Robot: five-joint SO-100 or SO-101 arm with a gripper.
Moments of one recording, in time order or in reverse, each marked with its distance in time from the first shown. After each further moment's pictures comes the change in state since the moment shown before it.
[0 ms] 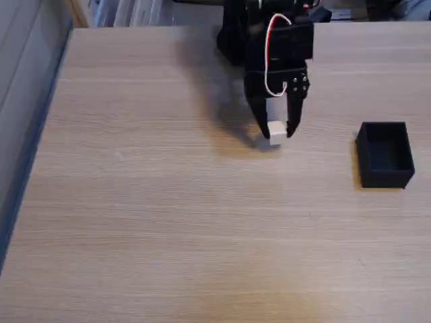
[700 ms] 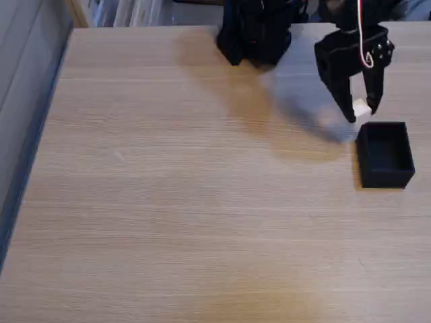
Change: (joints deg) arm -23.8 -10.7 -18.9 4.7 6.8
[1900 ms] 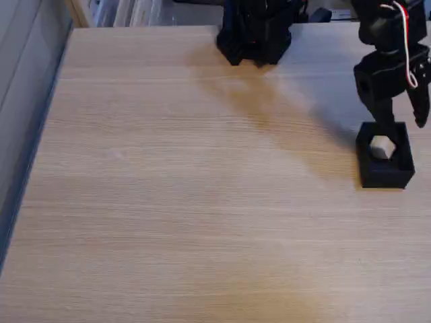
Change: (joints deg) arm -4.6 -16.5 -12.6 -7.5 1.8
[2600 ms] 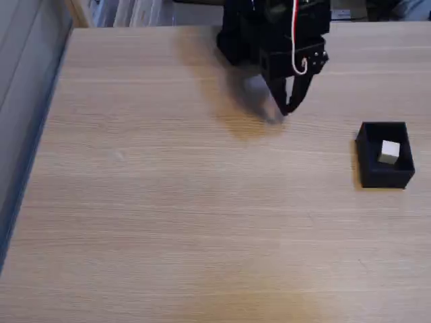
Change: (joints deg) arm 20.8 42.9 42.6 14.3 -13.4
